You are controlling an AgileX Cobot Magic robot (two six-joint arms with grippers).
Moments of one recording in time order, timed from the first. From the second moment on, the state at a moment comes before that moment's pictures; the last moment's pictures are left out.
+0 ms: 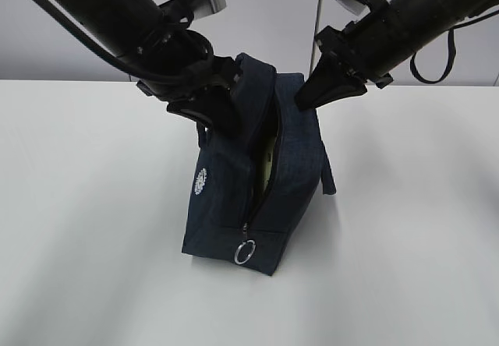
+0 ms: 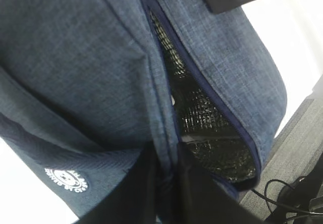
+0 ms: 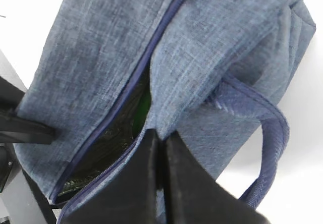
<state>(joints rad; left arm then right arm) -0.50 1.89 -1.55 -0.63 1.01 0.36 0.11 1.98 -1.66 0.82 1.22 -0.58</state>
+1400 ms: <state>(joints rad) -0.40 1.62 -1.55 -0.35 1.03 0.32 0.11 1.75 -1.76 0.93 1.11 -0.74</state>
